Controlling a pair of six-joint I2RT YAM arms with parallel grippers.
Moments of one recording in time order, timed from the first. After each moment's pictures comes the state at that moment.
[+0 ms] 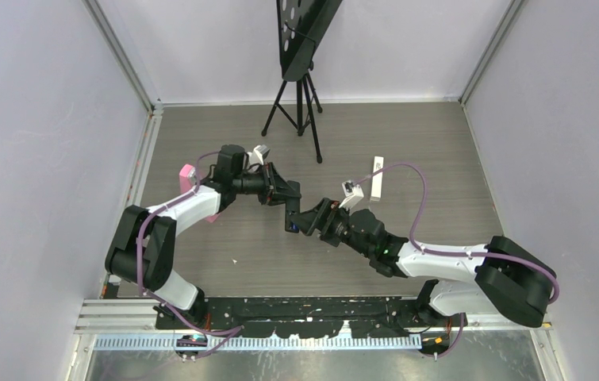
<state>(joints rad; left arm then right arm) -0.37 1.54 0.85 0.11 0.90 -1.07 0.97 1.25 0.42 0.66 0.15 0.94</state>
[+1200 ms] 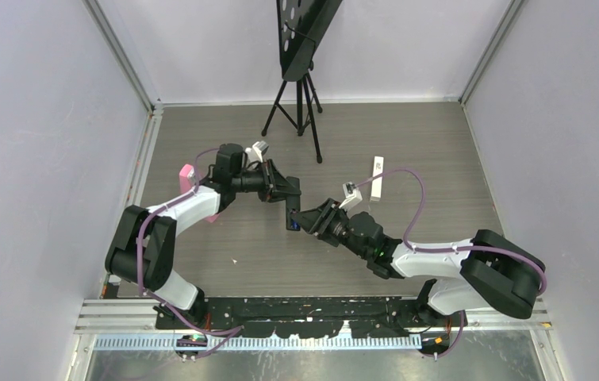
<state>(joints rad) -0.37 1.54 0.84 0.18 0.89 -1.05 0.97 1.33 0.39 0.84 0.17 1.06</state>
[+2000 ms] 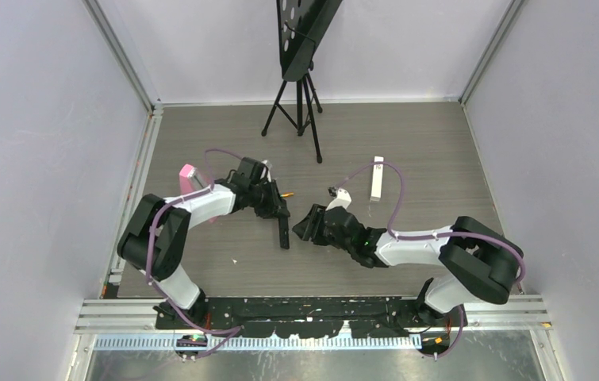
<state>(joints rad) -0.46 1.63 0.89 -0.18 0.38 -0.70 0.97 1.47 0.54 0.45 0.20 0.98</state>
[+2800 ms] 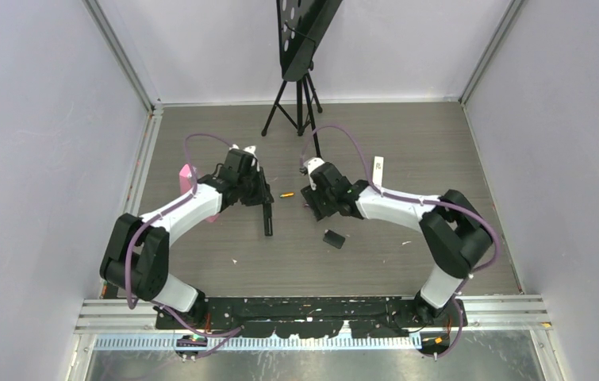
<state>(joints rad) -0.44 1.49 0.92 -0.29 0.13 -0.53 0.78 1.67 1.00 -0.20 0.17 0.15</state>
